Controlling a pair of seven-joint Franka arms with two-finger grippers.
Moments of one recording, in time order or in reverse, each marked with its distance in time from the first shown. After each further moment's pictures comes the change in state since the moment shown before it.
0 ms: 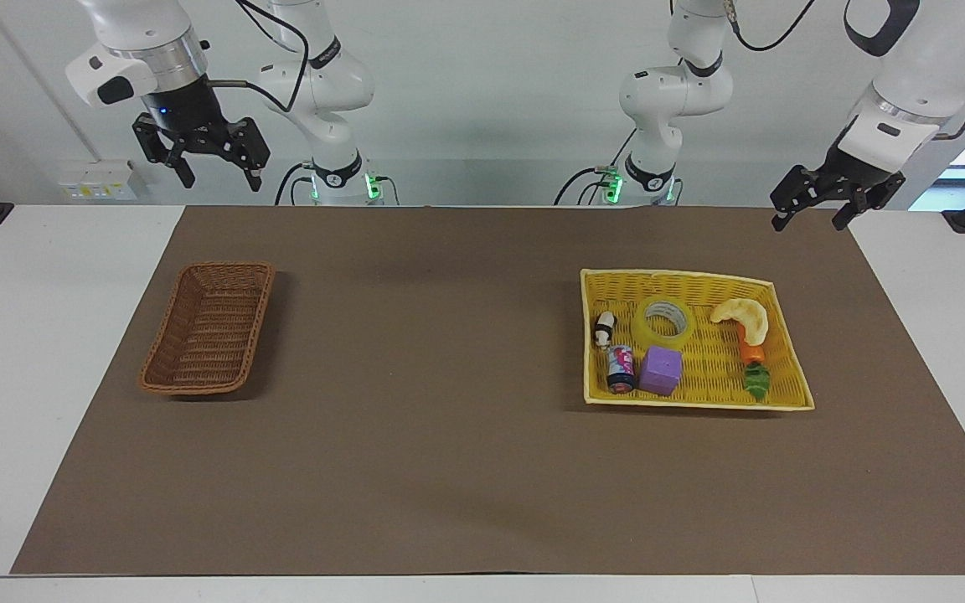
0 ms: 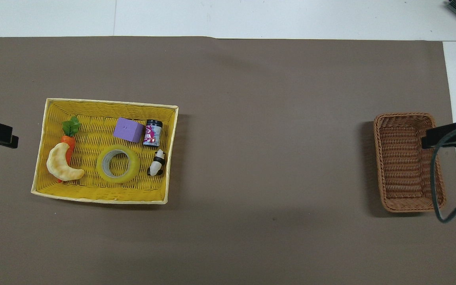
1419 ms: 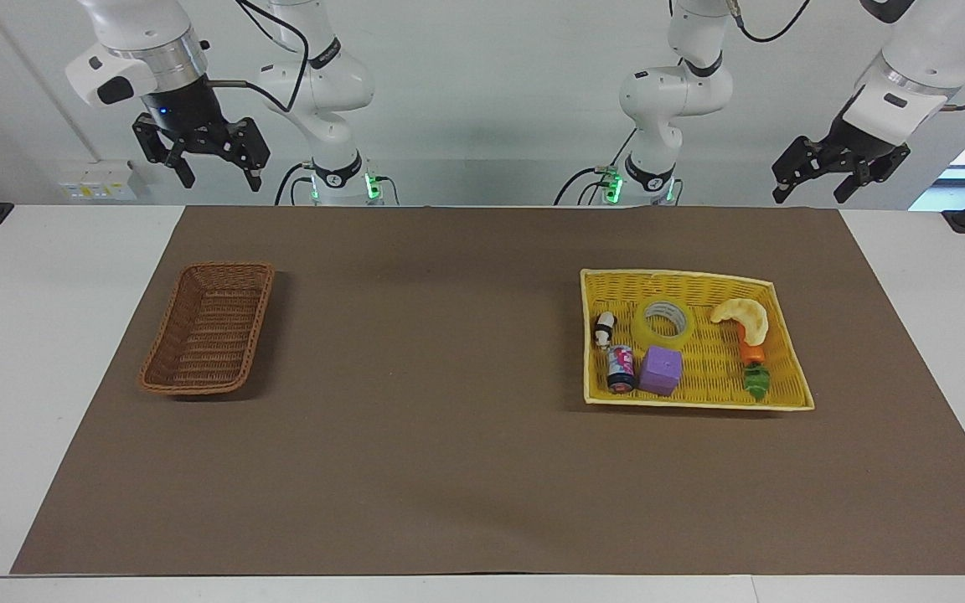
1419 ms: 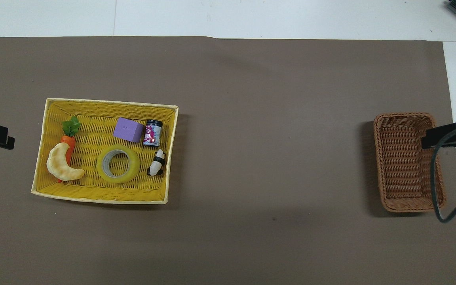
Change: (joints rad) left arm 0.001 0.001 0.011 -0.005 0.000 -0.007 0.001; right arm 0.000 0.000 0.000 0.000 0.000 0.000 0.000
